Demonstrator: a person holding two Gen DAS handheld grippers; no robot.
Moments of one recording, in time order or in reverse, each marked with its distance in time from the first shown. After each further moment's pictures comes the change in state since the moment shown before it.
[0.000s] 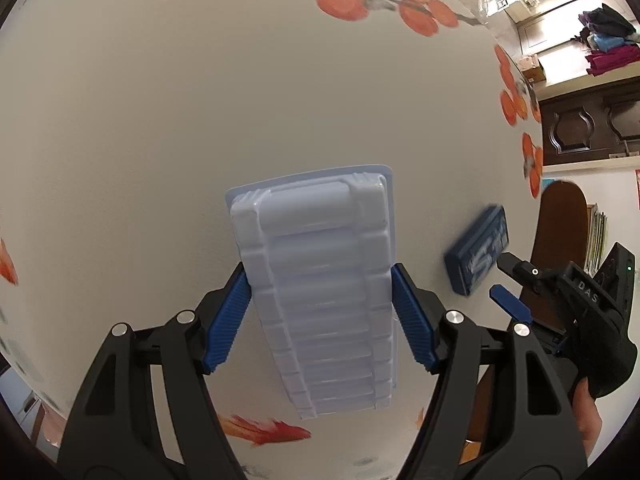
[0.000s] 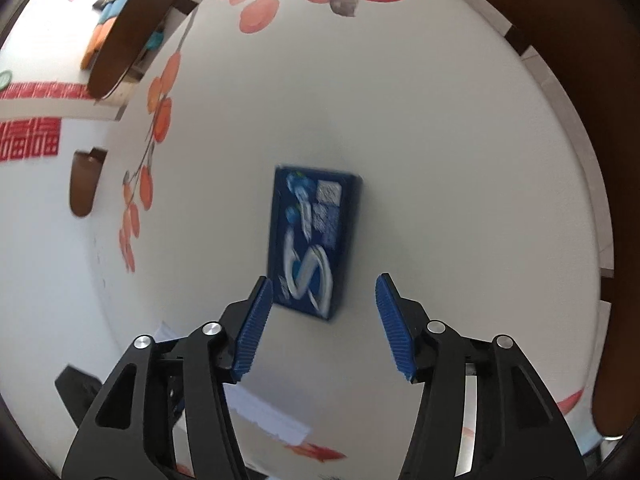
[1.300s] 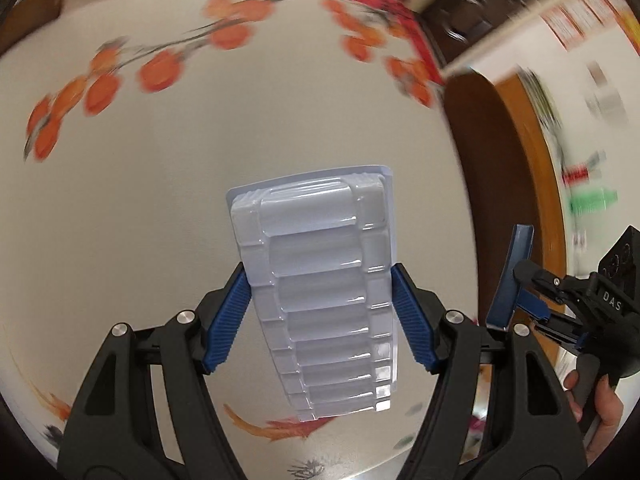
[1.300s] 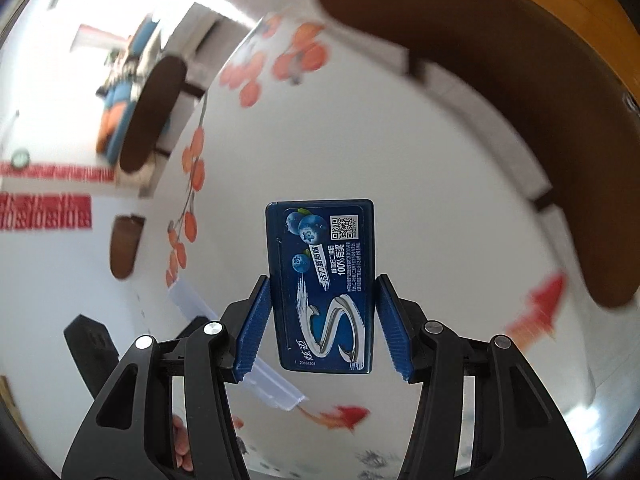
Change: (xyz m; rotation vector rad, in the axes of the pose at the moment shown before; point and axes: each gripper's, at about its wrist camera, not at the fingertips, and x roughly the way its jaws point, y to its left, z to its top) left arm -0.041 -0.083 -0.027 0.609 0.020 -0.119; right arm -0.120 -0.081 -0.124 0.254 -0.252 0.201
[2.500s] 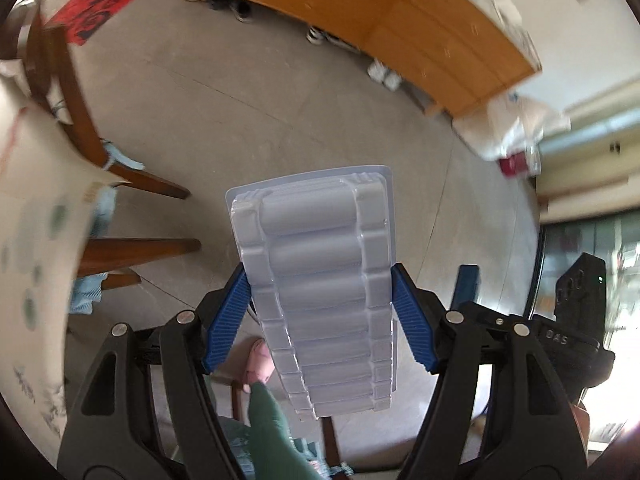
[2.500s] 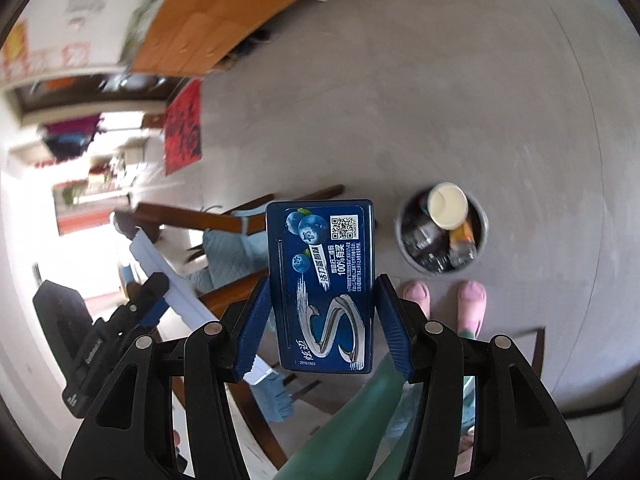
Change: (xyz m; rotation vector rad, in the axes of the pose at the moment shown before) left arm 0.120 -0.354 -0.441 0.920 0.386 -0.097; right arm -0.179 -0.510 -0.442 0.860 -0.354 0.157
